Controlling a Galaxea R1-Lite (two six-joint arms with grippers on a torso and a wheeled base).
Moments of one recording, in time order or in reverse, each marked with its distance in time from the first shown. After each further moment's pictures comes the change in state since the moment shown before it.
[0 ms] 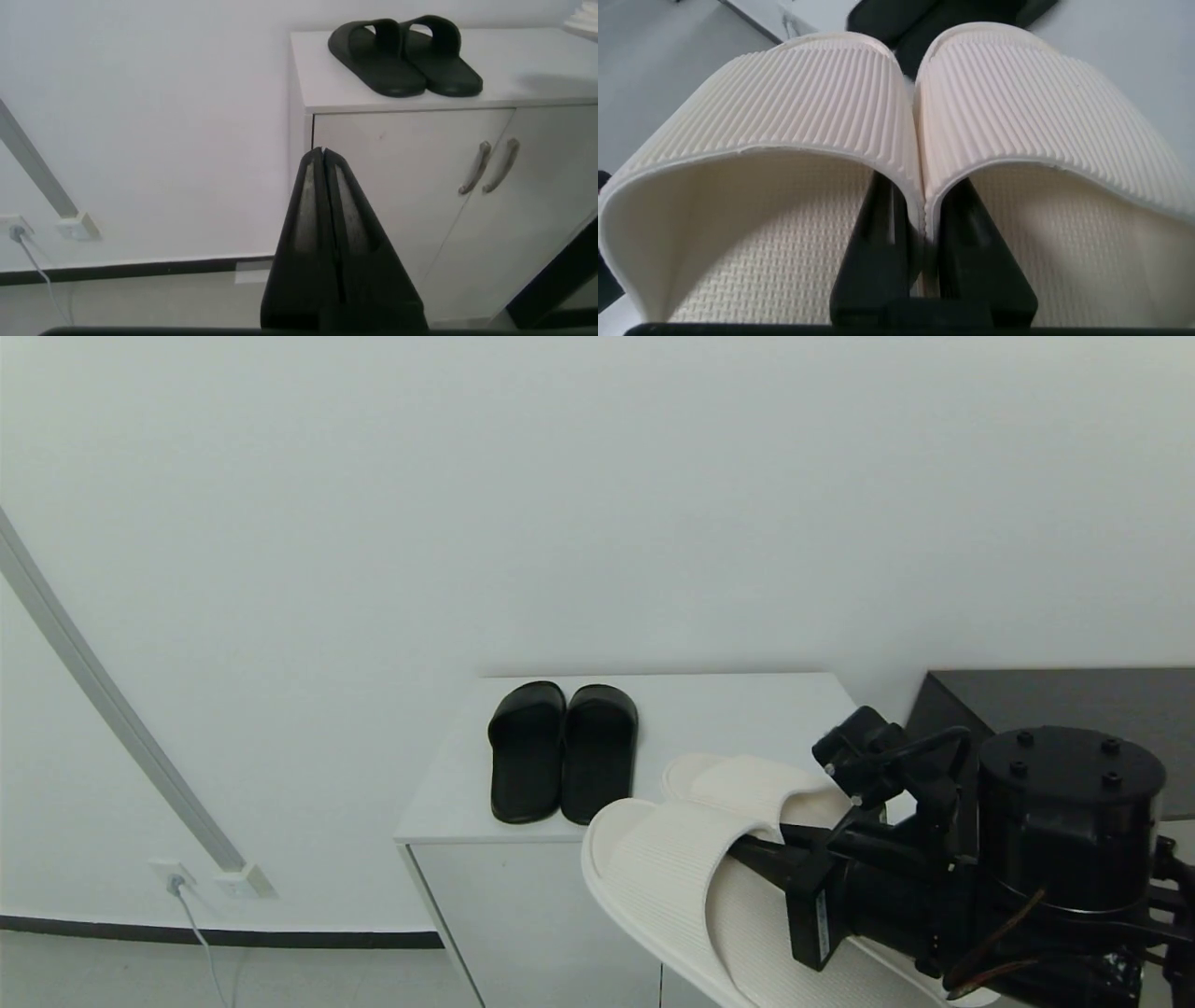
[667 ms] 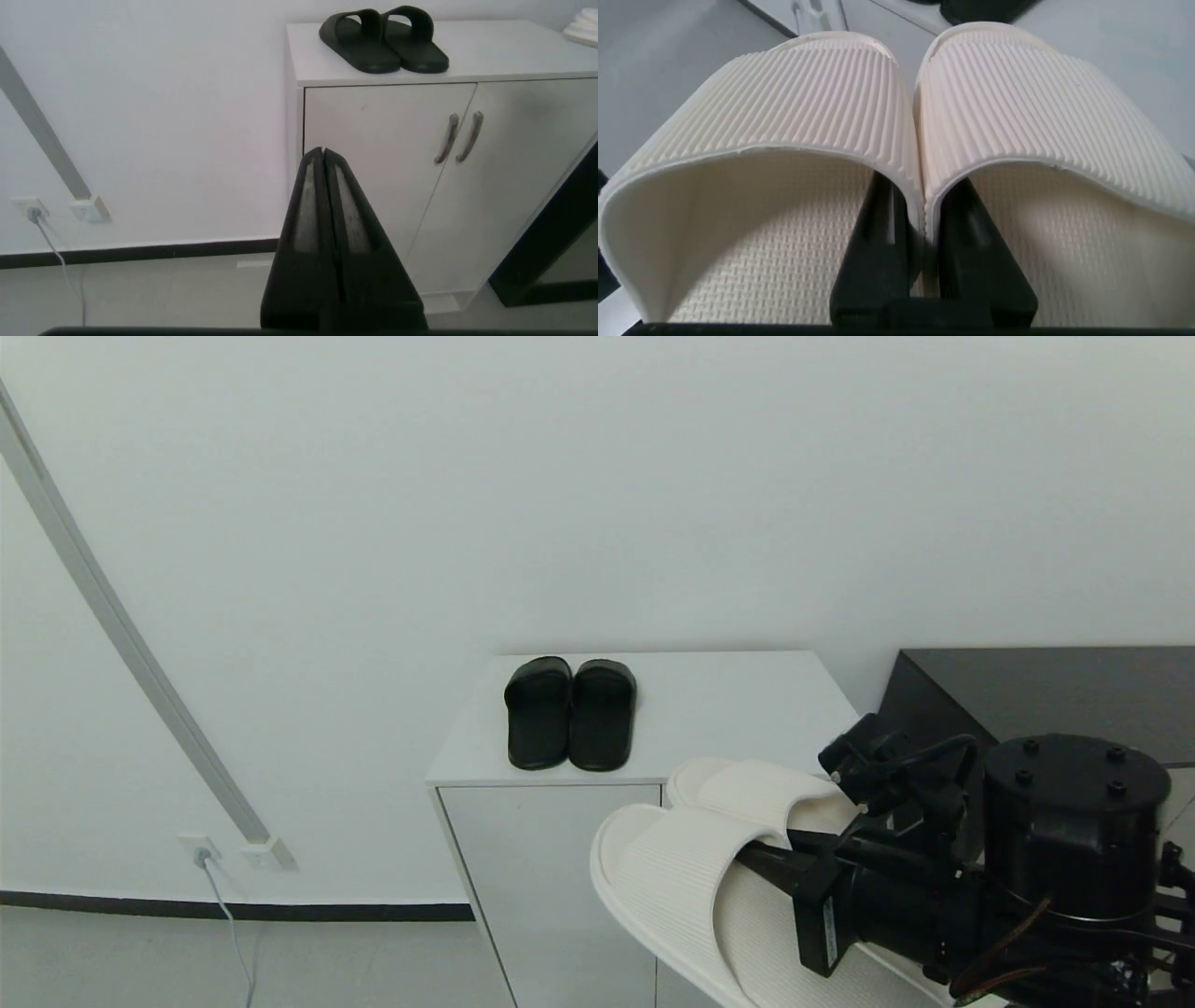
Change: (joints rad) left arm 0.000 0.000 0.000 0.000 0.000 0.001; right arm -0.005 -0.005 0.022 -0.004 -0.001 0.000
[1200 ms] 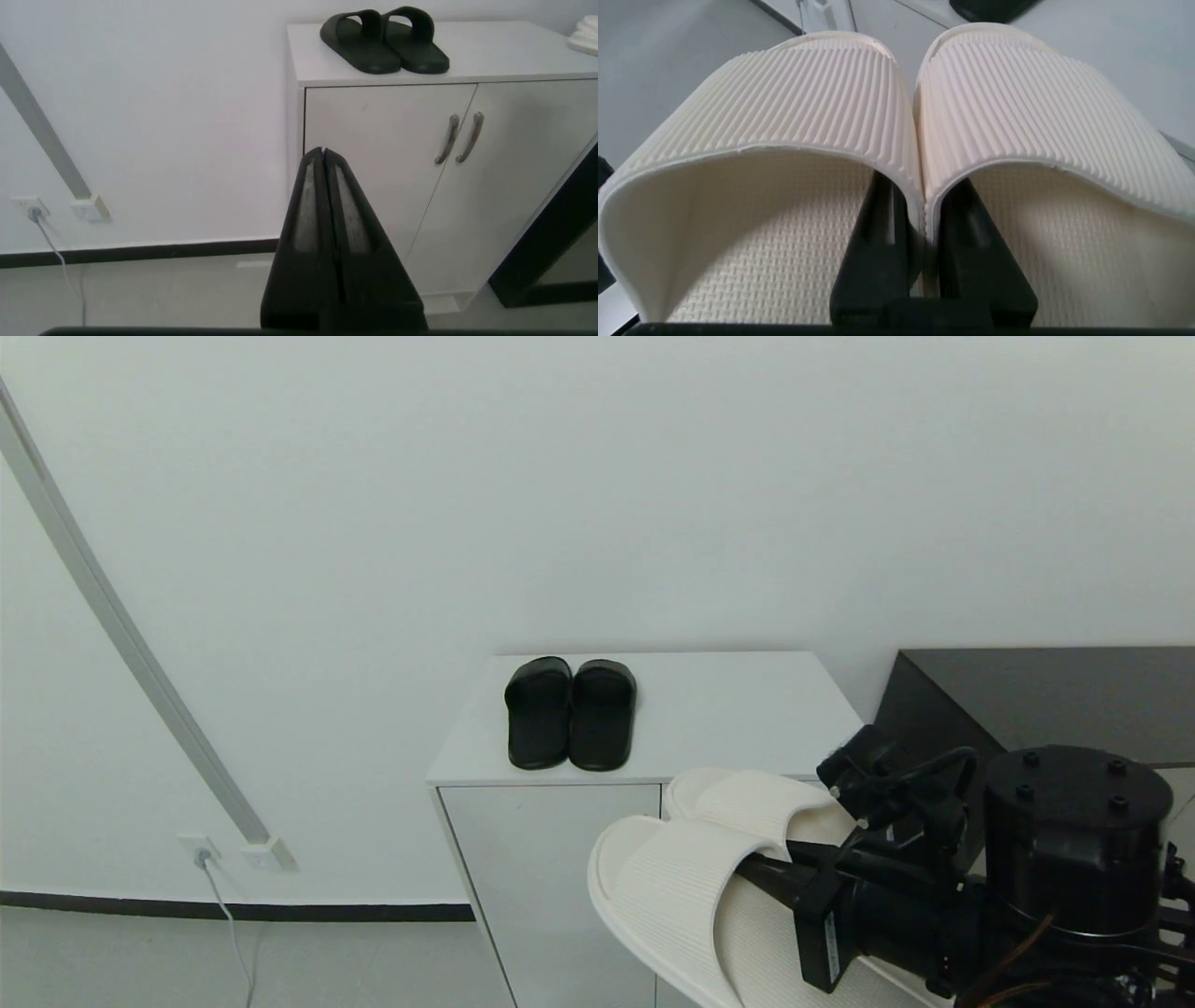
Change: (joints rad) left arm 0.001 0.000 0.000 0.000 0.002 -0.002; right arm 0.001 0.000 0.015 -0.003 0.001 0.000
